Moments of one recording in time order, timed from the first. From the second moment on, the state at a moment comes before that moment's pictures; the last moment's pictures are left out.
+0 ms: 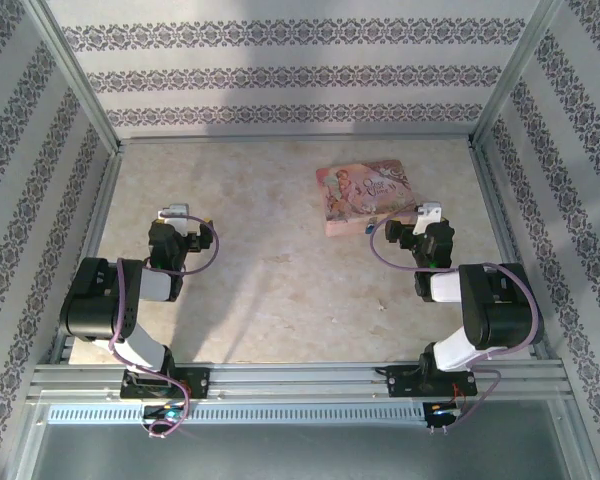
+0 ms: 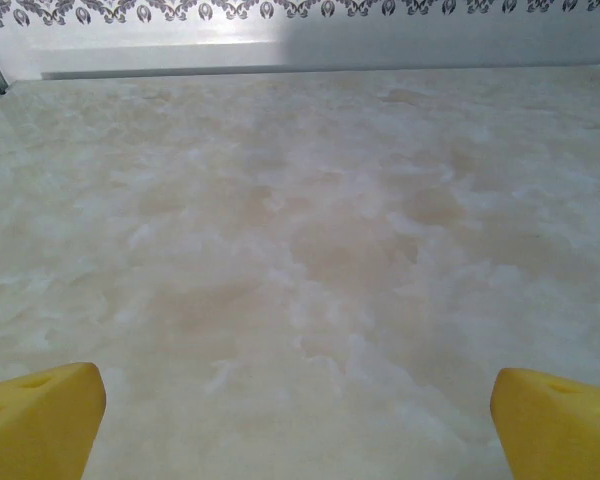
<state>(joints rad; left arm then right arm) 0.02 1.60 0.38 0.89 -0.02 0.00 -0.01 1.54 0.35 0.87 -0.01 0.05</state>
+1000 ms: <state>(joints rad) 0.02 1.60 0.34 0.94 -0.03 0.00 -0.01 1.52 0.35 0.84 -0.01 0.05</state>
